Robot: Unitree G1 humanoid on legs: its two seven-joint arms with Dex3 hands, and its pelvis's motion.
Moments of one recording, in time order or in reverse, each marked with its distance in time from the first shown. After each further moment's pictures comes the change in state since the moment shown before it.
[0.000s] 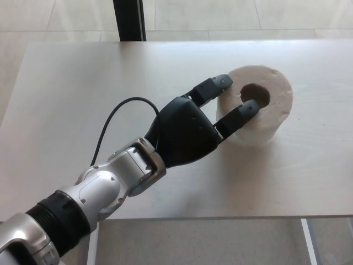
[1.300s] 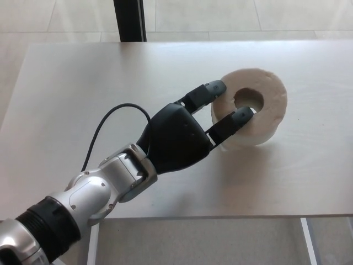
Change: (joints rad) left_arm 0.034 0.045 -0.004 -0.030 0.000 -0.023 0.001; right_arm -0.188 -0.102 0.408 0.342 -0.439 -0.278 0.066
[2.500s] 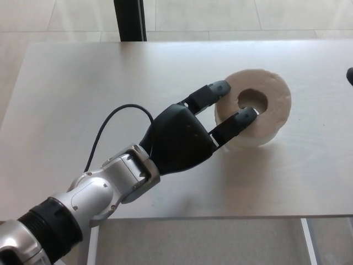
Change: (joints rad) left_arm 0.002 -0.009 0.002 -0.012 0.001 0.001 0.000; right_arm 0.052 -0.011 -0.188 -0.886 -0.121 0.369 0.328
